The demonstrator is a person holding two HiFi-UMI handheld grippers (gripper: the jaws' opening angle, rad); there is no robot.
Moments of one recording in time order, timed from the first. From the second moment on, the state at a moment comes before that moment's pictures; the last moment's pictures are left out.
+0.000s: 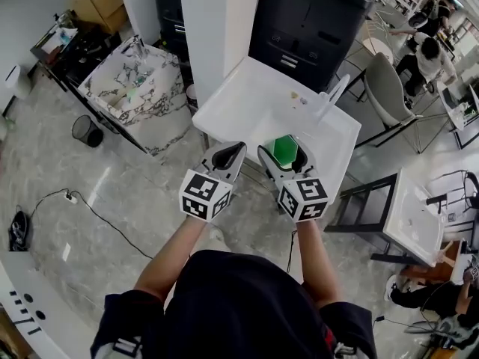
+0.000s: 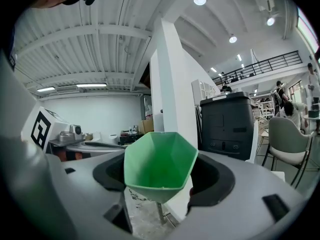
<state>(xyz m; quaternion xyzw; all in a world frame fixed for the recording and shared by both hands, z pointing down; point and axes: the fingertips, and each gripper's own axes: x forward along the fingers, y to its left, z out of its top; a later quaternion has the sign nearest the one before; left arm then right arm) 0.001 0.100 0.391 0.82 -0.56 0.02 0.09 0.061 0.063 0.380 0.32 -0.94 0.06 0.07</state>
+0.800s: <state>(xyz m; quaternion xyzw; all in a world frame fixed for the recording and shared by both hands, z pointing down) -0.059 0.099 0.409 0.83 -0.55 0.01 0.12 0.007 0.057 0.394 0.33 -0.93 0.08 0.09</state>
